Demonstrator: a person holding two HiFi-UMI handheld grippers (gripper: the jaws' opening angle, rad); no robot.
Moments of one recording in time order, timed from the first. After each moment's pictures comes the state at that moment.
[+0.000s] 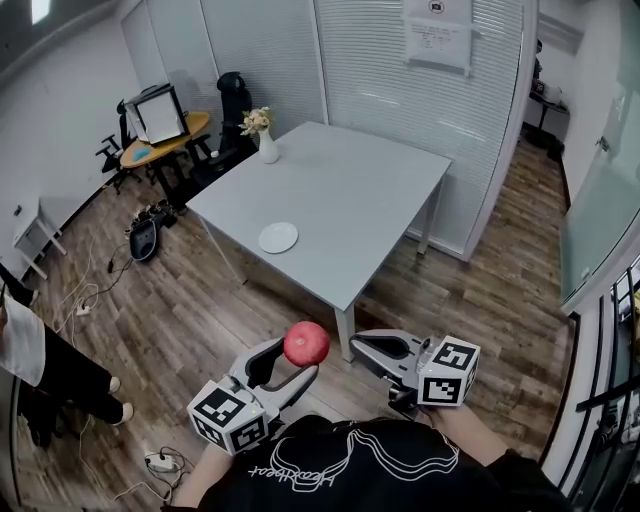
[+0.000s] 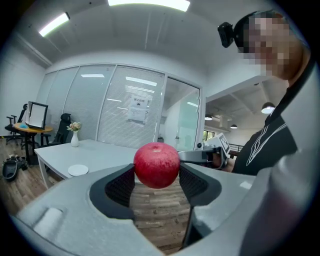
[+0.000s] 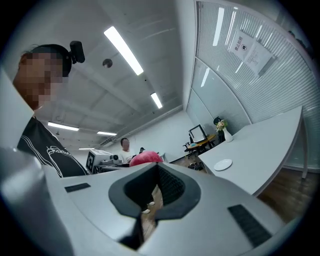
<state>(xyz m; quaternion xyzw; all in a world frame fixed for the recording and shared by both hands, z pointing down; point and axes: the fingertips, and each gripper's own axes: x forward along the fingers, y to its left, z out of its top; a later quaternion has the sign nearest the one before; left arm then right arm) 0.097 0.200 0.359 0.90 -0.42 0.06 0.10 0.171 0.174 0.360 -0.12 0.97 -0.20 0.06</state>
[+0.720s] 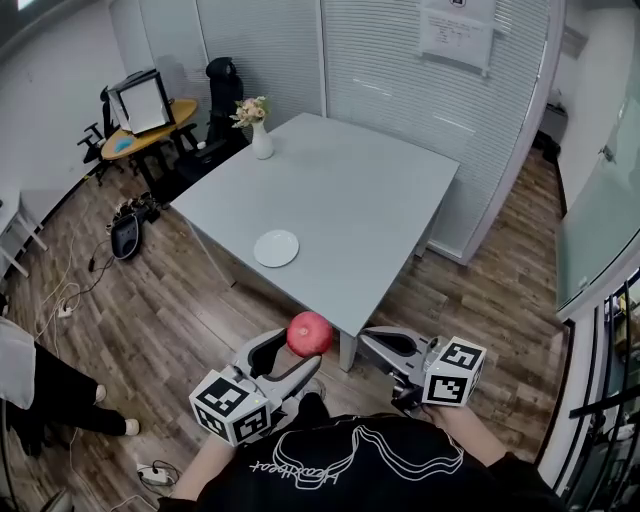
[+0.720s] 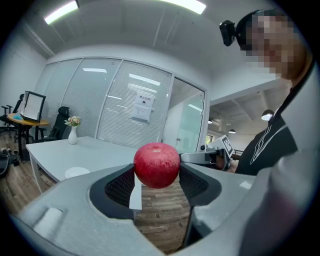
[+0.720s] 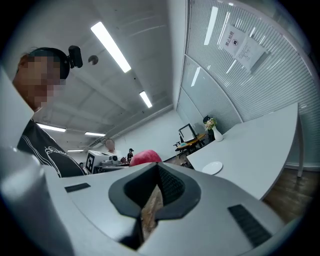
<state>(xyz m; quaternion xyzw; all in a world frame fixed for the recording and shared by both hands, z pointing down) 0.037 0.072 0.384 0.91 -0.40 0.05 0.12 0.121 0.054 0.385 -0.17 0.96 -0.22 0.05</state>
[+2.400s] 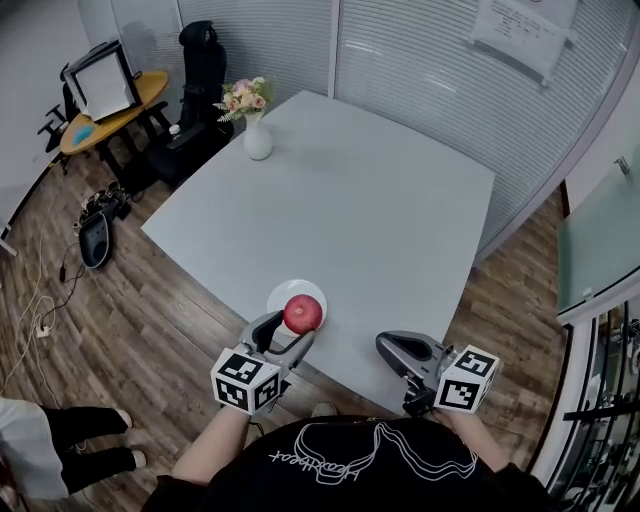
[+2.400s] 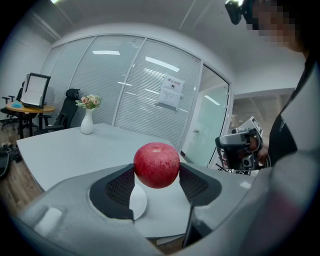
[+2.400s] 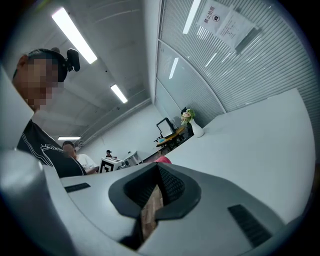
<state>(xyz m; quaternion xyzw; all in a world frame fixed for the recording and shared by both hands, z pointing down) -0.131 -0.270 0.496 0.88 -0.42 0.10 0.19 0.002 -0.231 0.439 -0.26 0.92 -0.29 0.00</state>
